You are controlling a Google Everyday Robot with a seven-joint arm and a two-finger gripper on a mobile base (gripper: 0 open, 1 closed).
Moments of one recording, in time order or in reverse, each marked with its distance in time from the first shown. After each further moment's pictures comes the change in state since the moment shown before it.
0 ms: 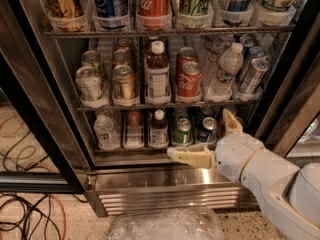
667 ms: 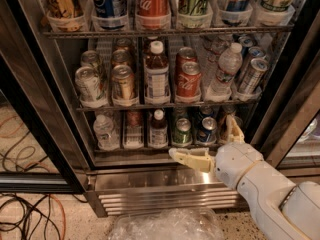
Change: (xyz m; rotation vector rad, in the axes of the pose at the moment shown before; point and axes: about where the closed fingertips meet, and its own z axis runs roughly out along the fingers) arm 0.019 -0.013 -0.002 0.090 -0.092 0.043
